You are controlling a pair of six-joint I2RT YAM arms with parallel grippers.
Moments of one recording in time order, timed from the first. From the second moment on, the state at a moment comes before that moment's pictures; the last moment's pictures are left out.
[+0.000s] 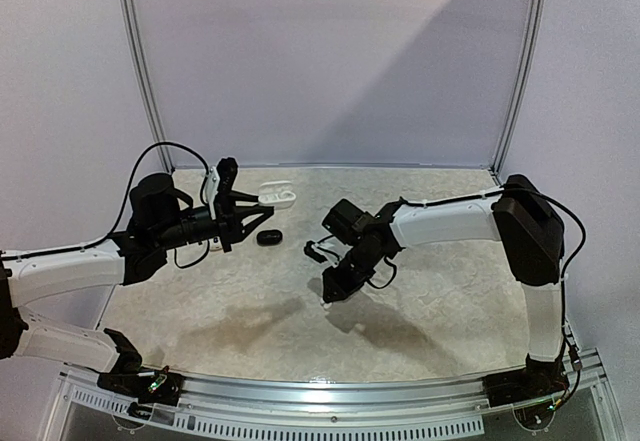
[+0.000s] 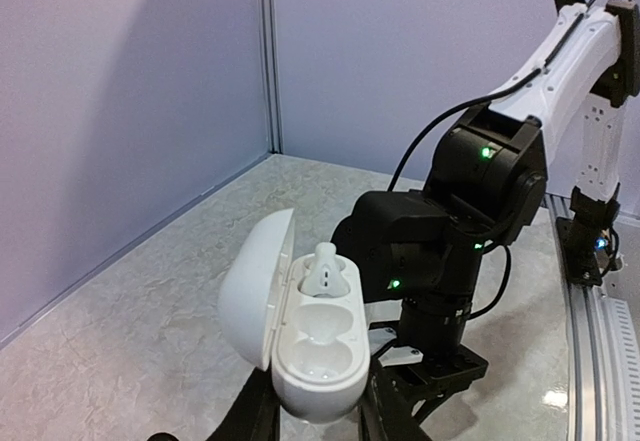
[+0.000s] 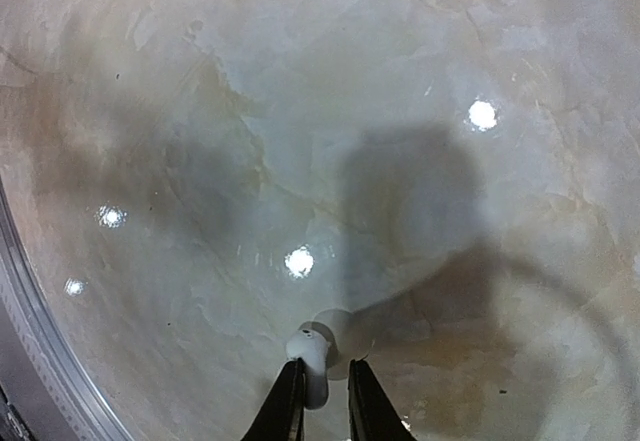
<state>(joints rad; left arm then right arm) -0.61 1.16 0.59 0.49 0.48 0.05 0.95 2.10 1.48 -0.58 -0.31 0.21</state>
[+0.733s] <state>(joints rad) -0.62 1.14 0.59 0.49 0.58 0.11 0.93 1.83 1.56 -0.73 -0.15 0.08</state>
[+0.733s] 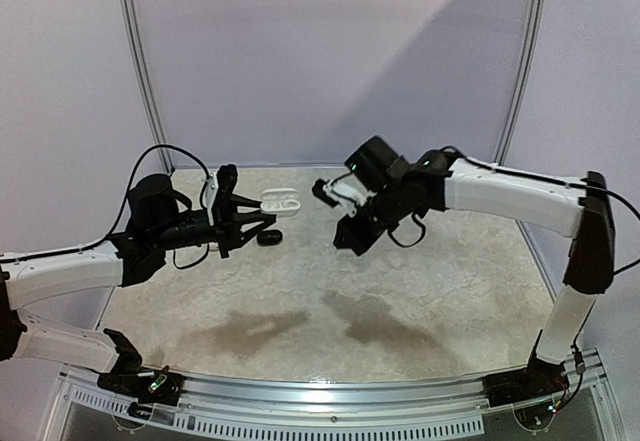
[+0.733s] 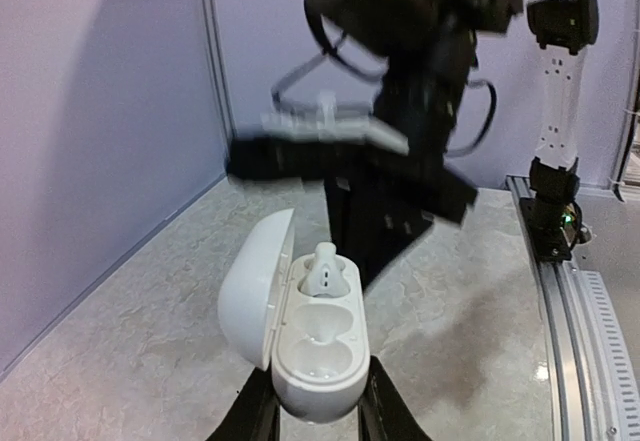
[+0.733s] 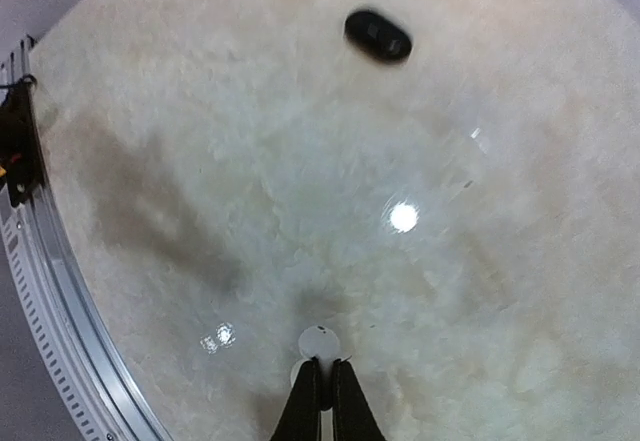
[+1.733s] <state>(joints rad) -0.66 1.14 0.61 0.35 0.71 0.26 1.21 1.91 2.07 -0.91 0.09 -0.47</state>
